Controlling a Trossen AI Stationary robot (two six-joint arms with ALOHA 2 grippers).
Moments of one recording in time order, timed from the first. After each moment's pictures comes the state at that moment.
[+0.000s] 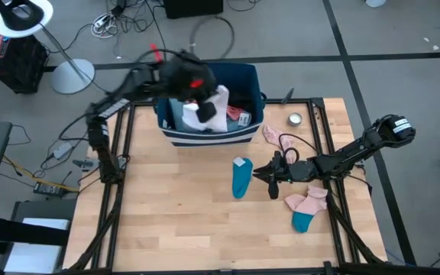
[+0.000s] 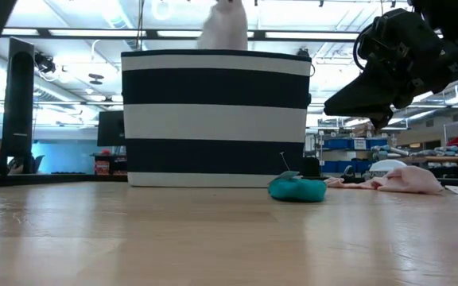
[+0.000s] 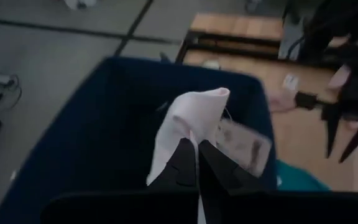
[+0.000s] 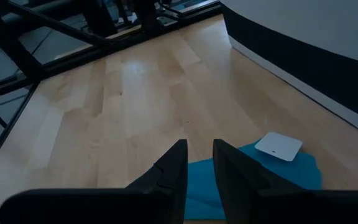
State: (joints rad) left arm 0.29 1.81 2.35 -1.19 -0.17 0.07; right arm 0.30 1.19 0.29 0.55 0.44 0.44
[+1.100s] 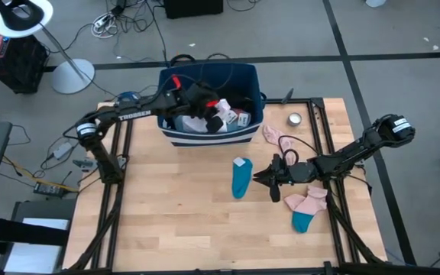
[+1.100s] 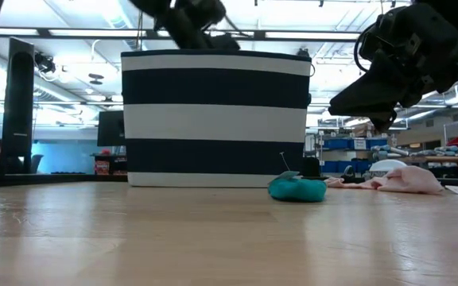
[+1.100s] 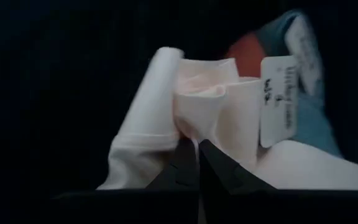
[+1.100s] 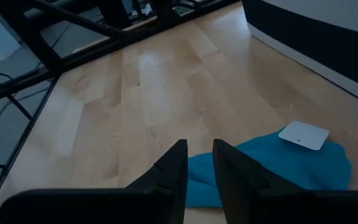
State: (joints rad) left arm 0.41 1.70 1.46 -0.52 -0.09 -0.06; right arm 0.33 1.19 0.29 0.54 0.39 0.48
